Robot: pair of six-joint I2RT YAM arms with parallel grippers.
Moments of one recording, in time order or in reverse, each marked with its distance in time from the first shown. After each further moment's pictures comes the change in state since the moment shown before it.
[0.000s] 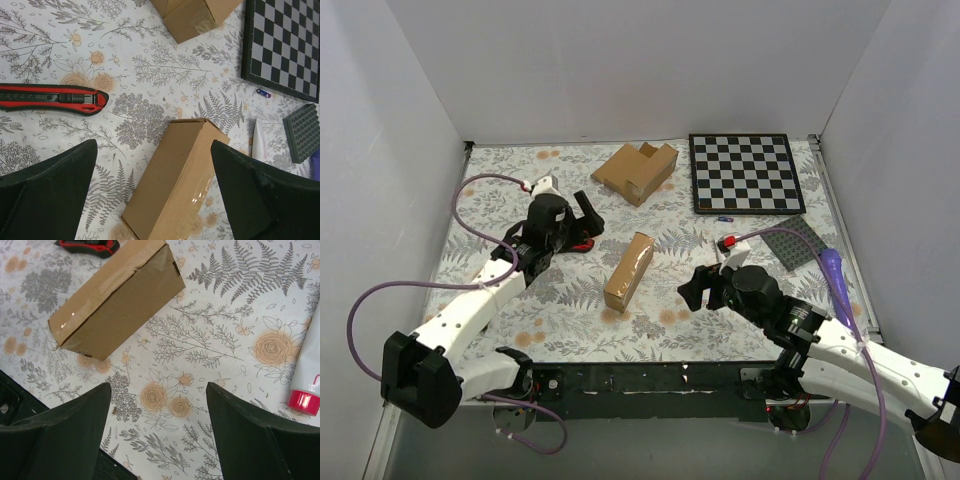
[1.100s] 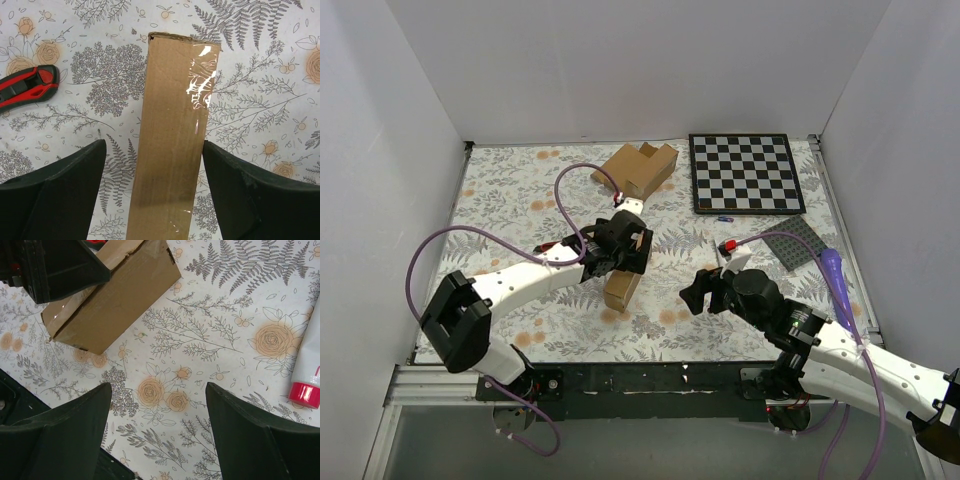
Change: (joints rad) left arm -0.398 0.352 0.193 -0.169 -0.208 0.286; right arm 0.000 -0.004 -0.038 -0.002 -0.005 0.011
